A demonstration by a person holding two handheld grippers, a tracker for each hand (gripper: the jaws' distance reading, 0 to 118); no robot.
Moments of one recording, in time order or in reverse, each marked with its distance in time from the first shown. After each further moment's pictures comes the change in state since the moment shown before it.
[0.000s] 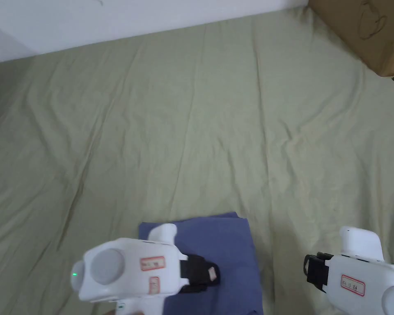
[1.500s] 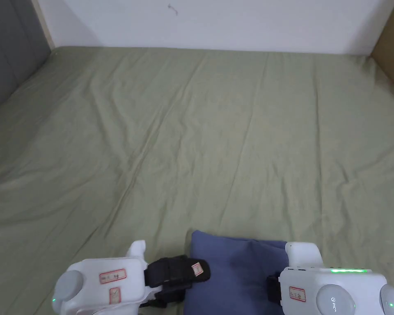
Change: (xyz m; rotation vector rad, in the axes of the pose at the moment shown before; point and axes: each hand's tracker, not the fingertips) left arm -0.154 -0.018 0.065 0.254 -0.404 0.316; right arm -0.141 0.004 -0.072 -0.163 0.014 0.398
